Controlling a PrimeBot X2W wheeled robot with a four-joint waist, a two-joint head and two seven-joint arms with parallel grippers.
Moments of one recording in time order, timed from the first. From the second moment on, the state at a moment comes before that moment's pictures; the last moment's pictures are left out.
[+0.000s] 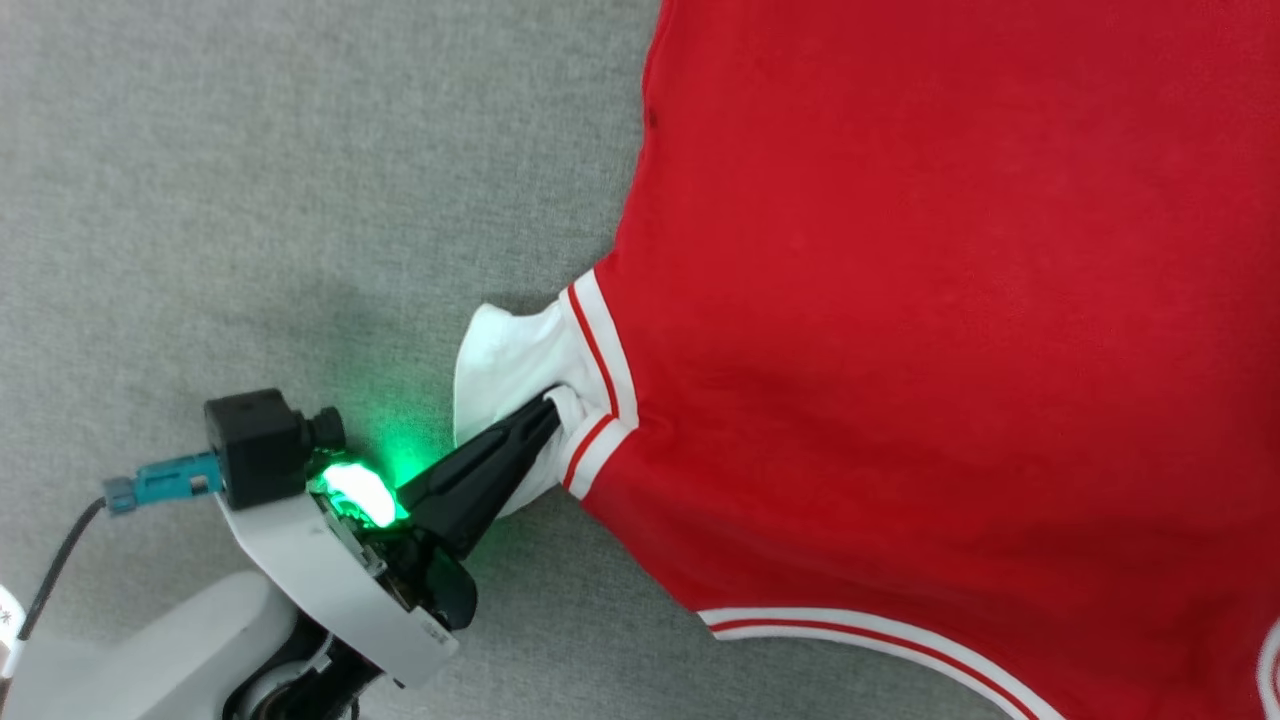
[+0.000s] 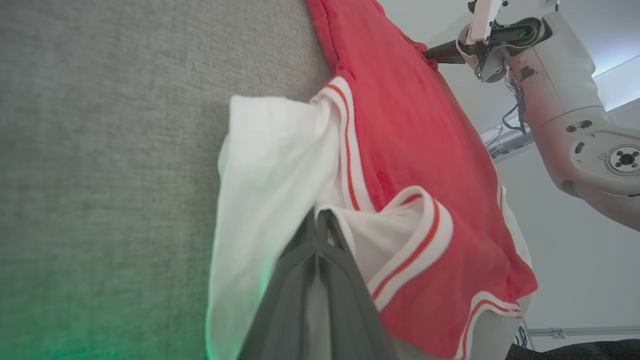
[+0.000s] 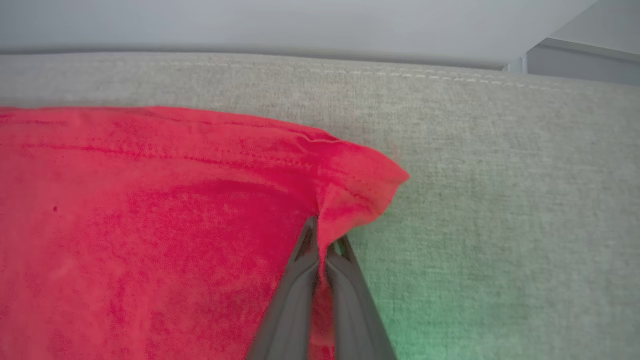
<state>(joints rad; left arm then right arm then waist) -0.56 0.80 -0.88 -0.15 -1.29 -0.14 -0.27 -1.37 -0.24 -0.31 0.58 -0.13 0.13 1.06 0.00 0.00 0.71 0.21</state>
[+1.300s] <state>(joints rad) -0.39 0.89 -0.83 -0.09 -1.28 -0.13 -0.26 0.17 -0.27 -0.06 -0.37 0.51 0.13 1.11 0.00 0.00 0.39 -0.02</state>
